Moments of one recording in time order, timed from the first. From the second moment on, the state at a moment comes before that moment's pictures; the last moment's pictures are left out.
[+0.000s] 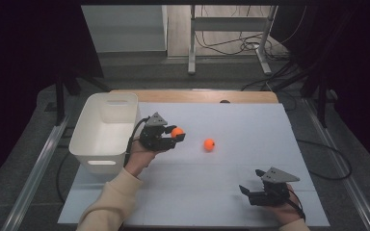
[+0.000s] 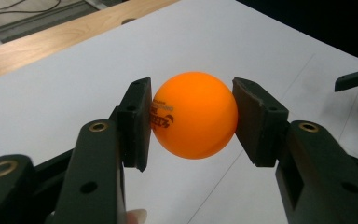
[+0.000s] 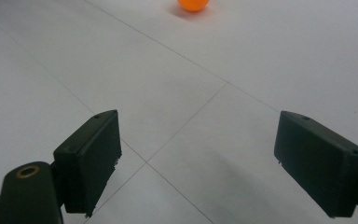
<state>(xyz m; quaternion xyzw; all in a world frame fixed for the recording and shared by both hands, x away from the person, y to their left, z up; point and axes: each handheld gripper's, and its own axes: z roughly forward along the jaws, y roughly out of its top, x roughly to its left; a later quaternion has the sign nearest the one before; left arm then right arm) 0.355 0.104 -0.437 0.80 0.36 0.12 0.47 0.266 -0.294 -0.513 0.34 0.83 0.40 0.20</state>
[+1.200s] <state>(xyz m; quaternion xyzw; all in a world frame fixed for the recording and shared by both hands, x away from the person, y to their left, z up) 0.342 0.135 -0.402 0.77 0.37 0.15 0.50 0.265 -0.294 -0.512 0.34 0.83 0.40 0.20</state>
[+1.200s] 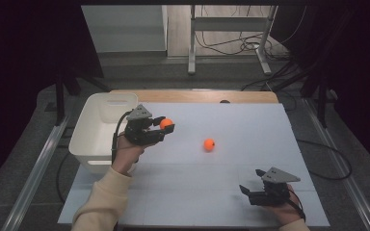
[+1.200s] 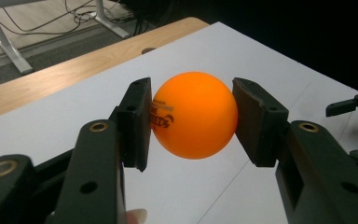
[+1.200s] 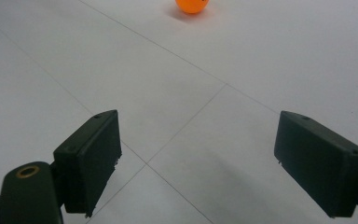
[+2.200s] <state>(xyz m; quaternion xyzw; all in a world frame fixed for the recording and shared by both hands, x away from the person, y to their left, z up) 0.335 0.168 -0.384 0.73 0.39 0.17 0.54 0.265 -0.294 -0.512 0.34 0.83 0.40 0.20</state>
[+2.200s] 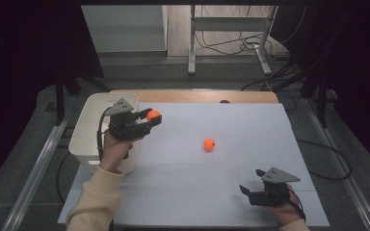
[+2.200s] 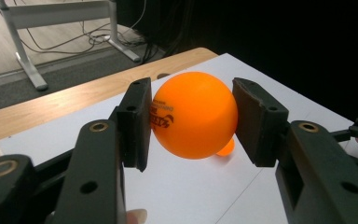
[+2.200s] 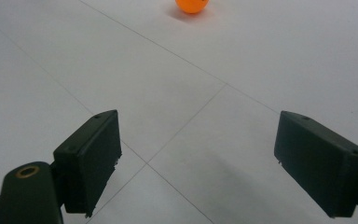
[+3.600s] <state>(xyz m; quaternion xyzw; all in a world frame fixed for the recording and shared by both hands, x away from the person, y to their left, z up) 0.335 0.180 -0.382 0.72 0.40 0.19 0.53 0.266 -0.293 -0.514 0.34 0.83 0.39 0.19</state>
